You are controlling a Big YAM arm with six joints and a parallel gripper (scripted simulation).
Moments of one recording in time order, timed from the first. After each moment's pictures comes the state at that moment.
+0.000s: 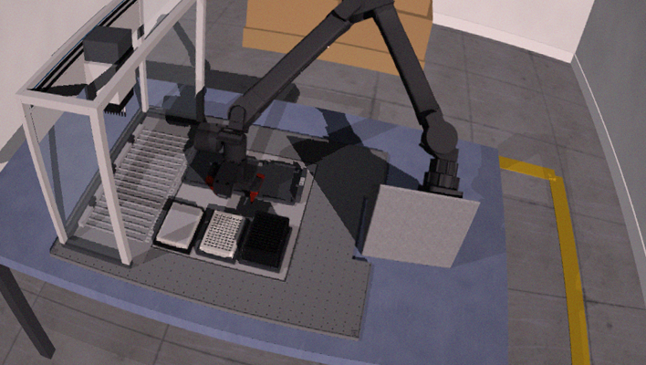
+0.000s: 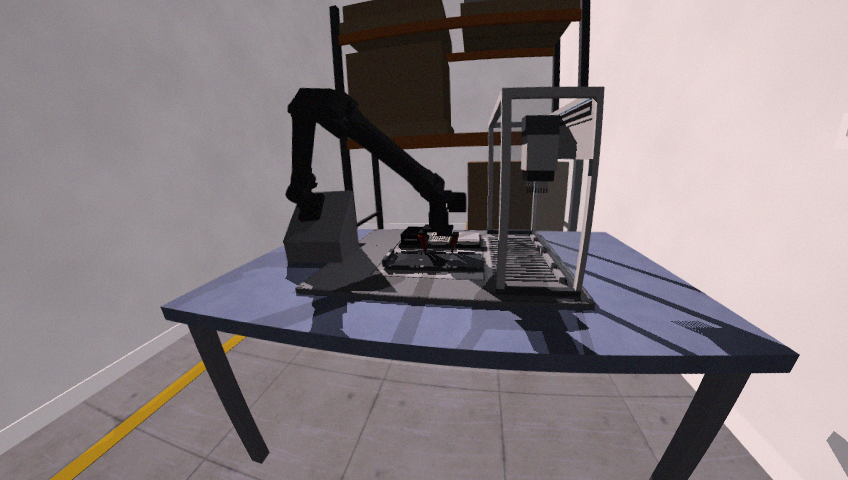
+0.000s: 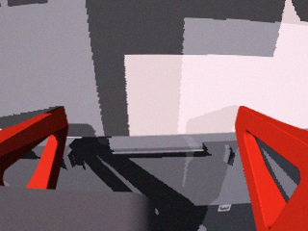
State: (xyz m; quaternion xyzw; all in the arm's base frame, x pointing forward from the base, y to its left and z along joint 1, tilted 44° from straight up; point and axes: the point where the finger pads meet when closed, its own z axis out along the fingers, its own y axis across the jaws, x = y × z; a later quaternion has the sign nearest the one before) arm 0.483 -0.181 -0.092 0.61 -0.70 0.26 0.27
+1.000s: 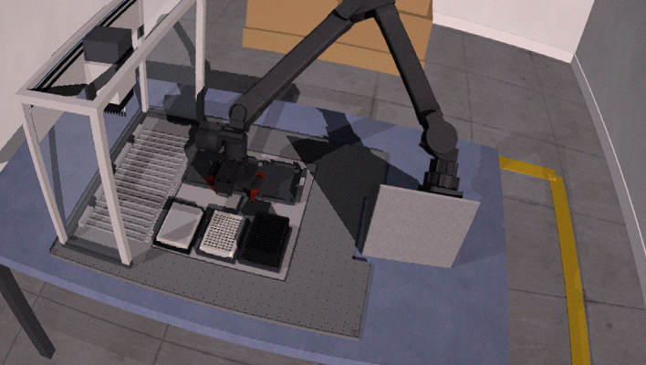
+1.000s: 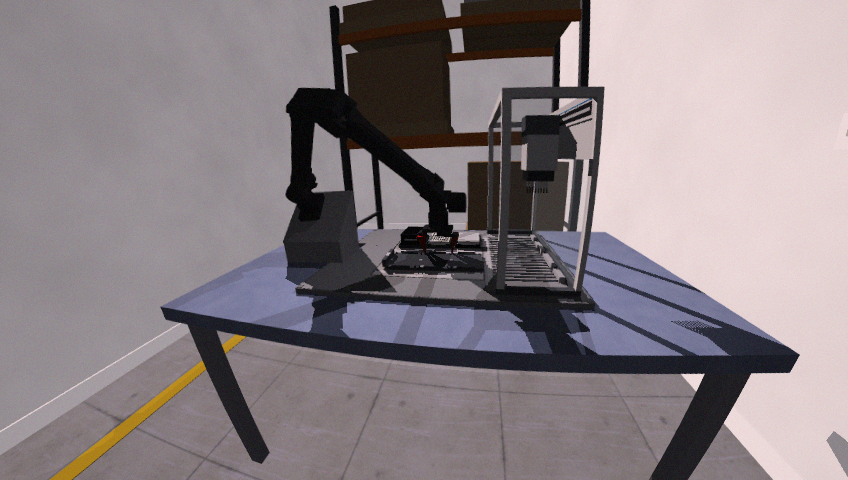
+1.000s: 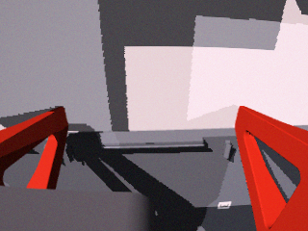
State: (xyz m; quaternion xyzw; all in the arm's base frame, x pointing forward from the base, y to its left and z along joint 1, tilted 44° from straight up) arm 0.483 -0.184 -0.089 0.61 -0.70 0.26 0.27
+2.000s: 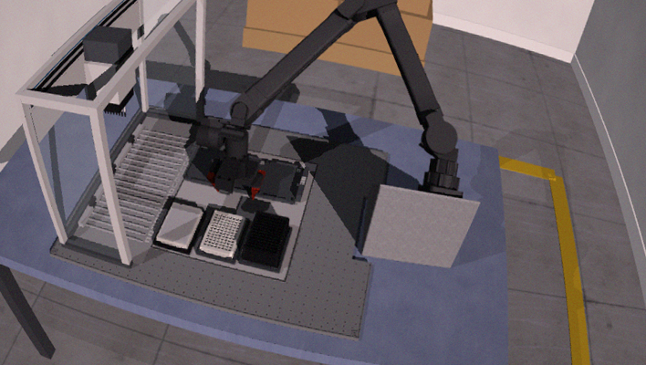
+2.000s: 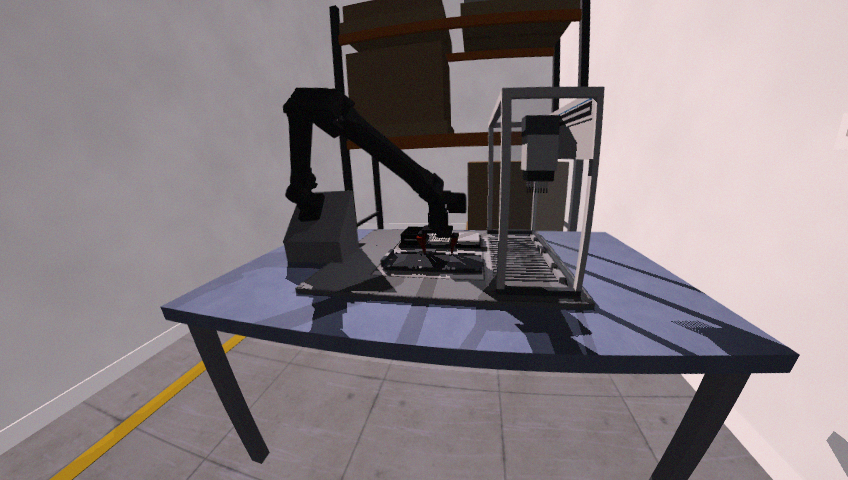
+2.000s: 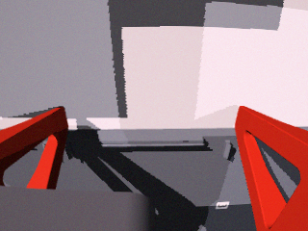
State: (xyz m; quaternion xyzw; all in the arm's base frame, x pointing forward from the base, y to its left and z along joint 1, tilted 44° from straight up) arm 0.482 -0.191 -0.082 0.61 -0.70 0.26 0.27
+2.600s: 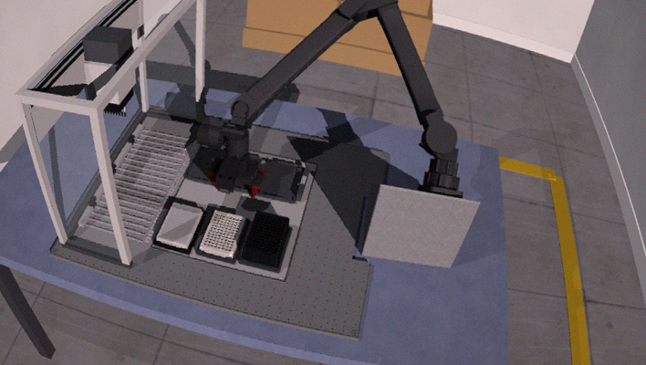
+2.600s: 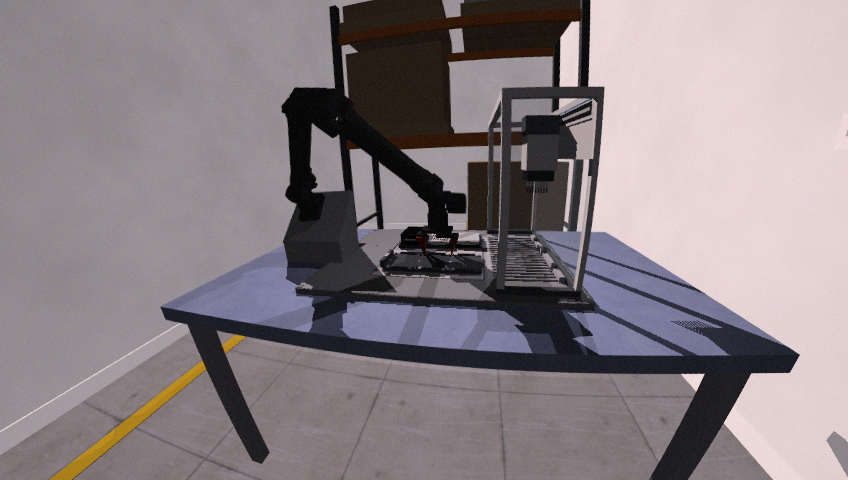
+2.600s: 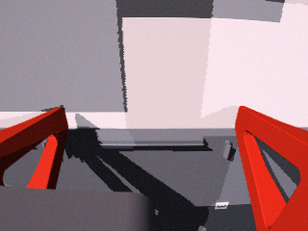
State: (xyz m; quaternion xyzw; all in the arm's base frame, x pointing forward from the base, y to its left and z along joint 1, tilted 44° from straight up) arm 0.481 -0.193 -0.079 0.61 -0.70 0.26 0.26
